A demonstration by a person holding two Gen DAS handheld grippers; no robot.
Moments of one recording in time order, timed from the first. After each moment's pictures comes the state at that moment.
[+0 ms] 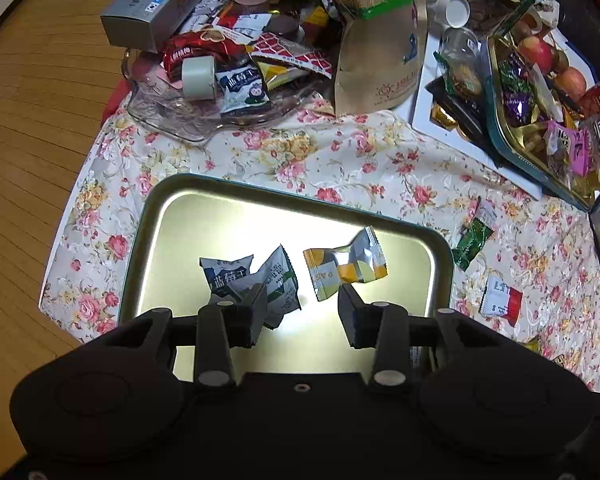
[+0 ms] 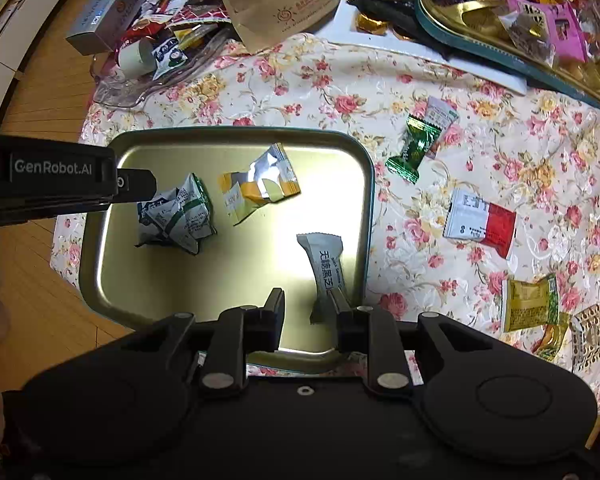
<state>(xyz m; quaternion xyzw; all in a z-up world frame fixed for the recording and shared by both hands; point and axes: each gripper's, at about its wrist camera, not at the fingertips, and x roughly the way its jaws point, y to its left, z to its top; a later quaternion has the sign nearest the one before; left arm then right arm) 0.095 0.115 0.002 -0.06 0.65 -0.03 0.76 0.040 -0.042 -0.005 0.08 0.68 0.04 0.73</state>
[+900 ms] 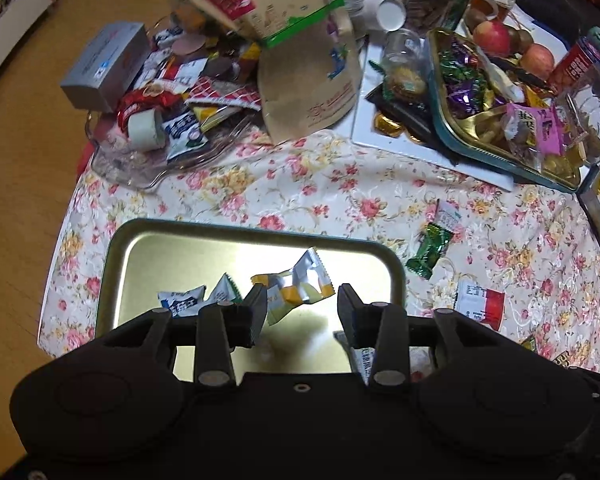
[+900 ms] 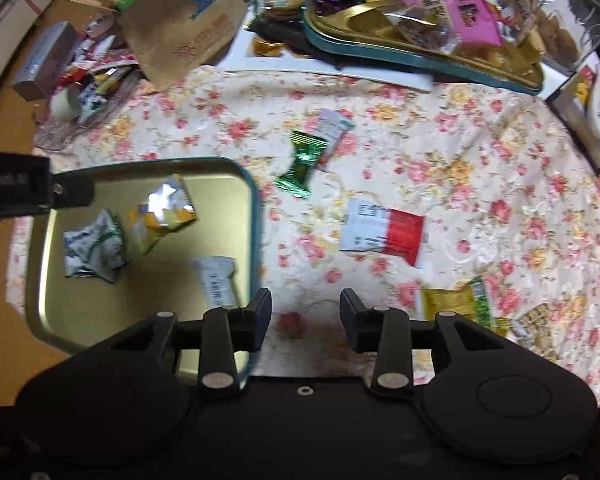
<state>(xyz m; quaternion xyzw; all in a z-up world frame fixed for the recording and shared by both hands) 0.088 0.039 0.021 0.01 0.60 -0.05 0.80 0.027 -0.117 -0.012 0.07 0.65 -0.04 0.76</state>
